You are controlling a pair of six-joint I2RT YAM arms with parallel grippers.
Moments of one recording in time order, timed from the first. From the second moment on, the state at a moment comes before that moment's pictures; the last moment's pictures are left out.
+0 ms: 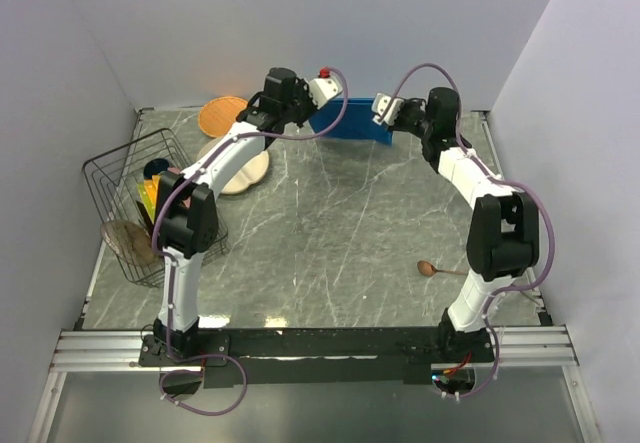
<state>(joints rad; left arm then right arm) -0.46 2.11 1.96 -0.20 0.18 0.62 0.11 1.77 1.36 0.20 -0.56 -1.08</state>
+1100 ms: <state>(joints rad) -0.62 1.69 1.00 -0.27 0.35 0.50 0.42 1.19 0.51 -0.19 -0.55 -1.37</state>
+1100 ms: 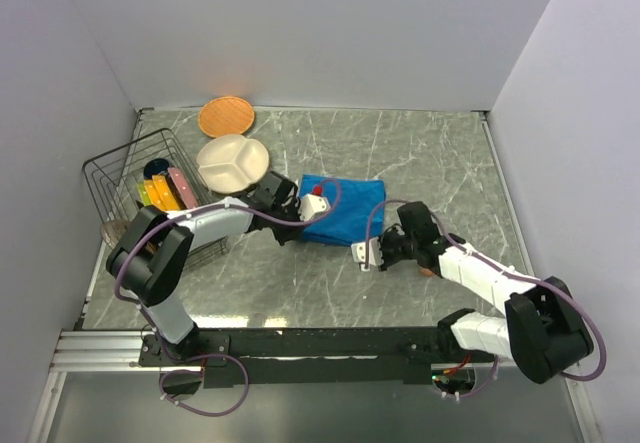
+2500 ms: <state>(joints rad) -0.69 1.40 0.84 -0.32 0.39 0.46 0.31 1.19 0.83 -0.65 -0.47 -0.67</state>
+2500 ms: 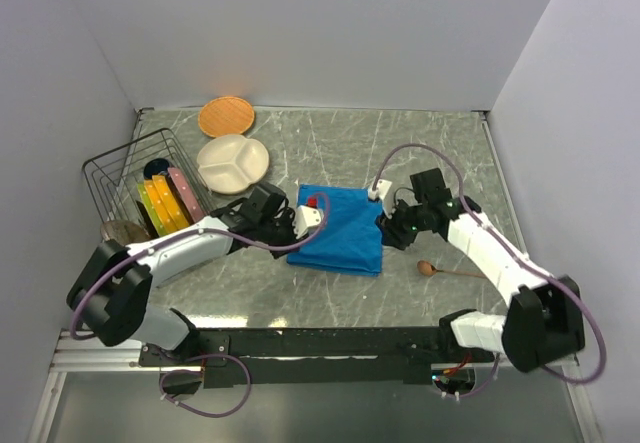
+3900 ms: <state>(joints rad) -0.82 1.59 1.03 -0.20 0.40 0.60 0.00 1.76 1.16 -0.80 -0.70 -0.04</state>
